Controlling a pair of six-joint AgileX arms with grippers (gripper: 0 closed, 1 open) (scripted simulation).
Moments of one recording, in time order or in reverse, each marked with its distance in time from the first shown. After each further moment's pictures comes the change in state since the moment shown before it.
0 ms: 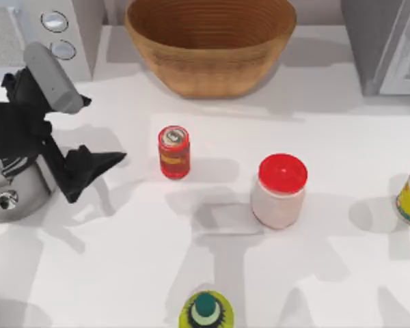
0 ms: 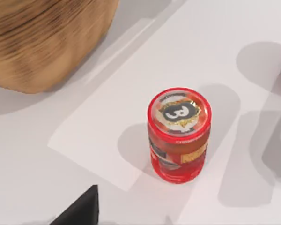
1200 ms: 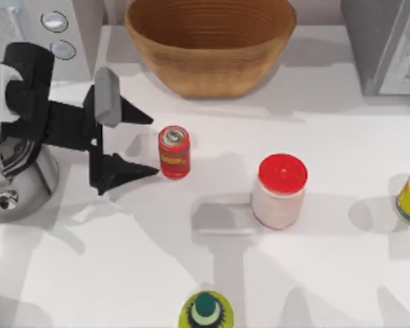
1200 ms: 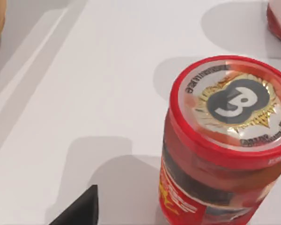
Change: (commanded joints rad) left arm -0.005 0.721 0.415 -0.088 0.321 0.455; right arm 0.000 0.000 0.000 0.000 0.000 0.000
